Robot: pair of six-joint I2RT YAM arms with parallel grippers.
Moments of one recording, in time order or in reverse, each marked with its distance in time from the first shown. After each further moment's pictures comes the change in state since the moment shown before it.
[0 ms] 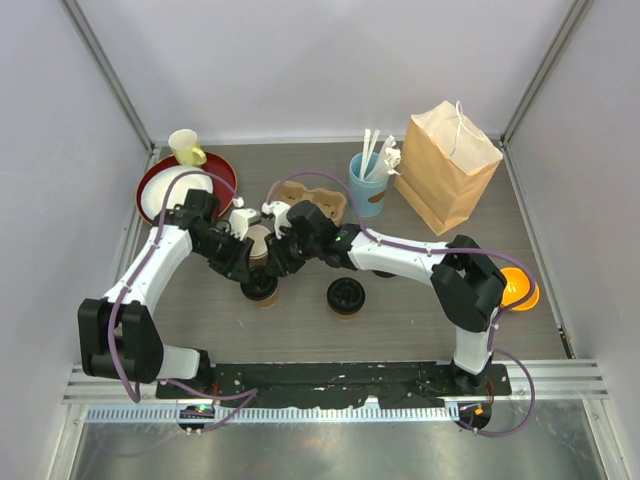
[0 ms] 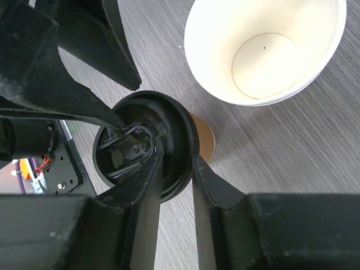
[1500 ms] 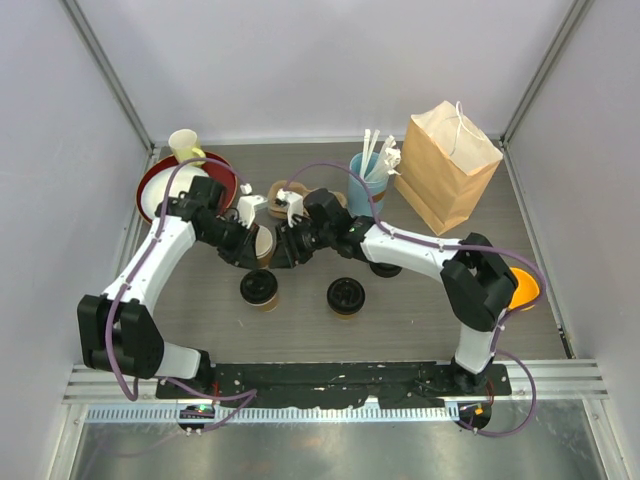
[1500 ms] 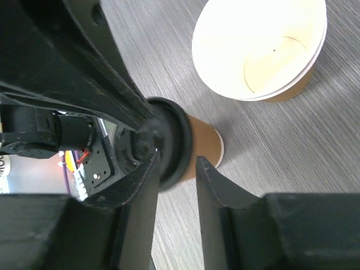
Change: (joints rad) left arm -0.054 0.029 0.121 -0.028 0.107 -0.034; right arm -0.090 -0.056 -0.050 0.066 -0.190 0.088
